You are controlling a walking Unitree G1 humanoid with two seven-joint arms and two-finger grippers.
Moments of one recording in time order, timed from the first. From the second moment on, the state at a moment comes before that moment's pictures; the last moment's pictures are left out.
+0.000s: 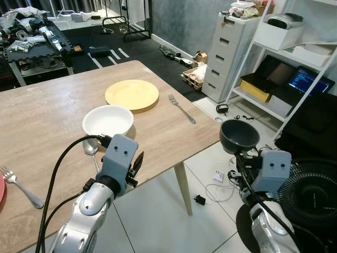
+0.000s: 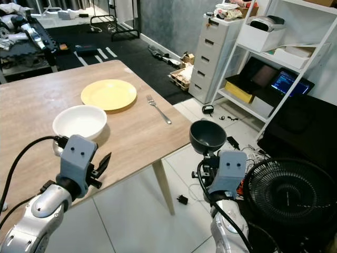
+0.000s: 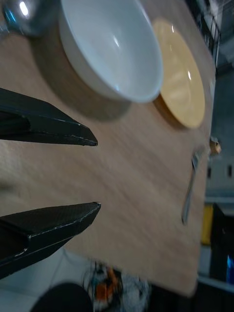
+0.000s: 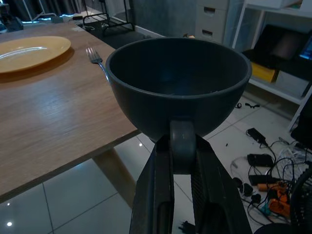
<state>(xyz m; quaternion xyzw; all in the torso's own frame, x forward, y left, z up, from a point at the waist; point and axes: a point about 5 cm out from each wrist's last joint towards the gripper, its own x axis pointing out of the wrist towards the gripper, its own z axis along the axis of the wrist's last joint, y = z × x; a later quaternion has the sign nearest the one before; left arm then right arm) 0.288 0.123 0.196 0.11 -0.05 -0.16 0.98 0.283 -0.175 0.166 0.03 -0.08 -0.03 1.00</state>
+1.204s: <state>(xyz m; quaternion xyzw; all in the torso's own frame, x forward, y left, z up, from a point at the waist) 0.295 0.113 0.185 0.09 -0.03 -0.21 0.97 0.284 -0.170 0.159 0.04 -0.06 -0.02 1.00</state>
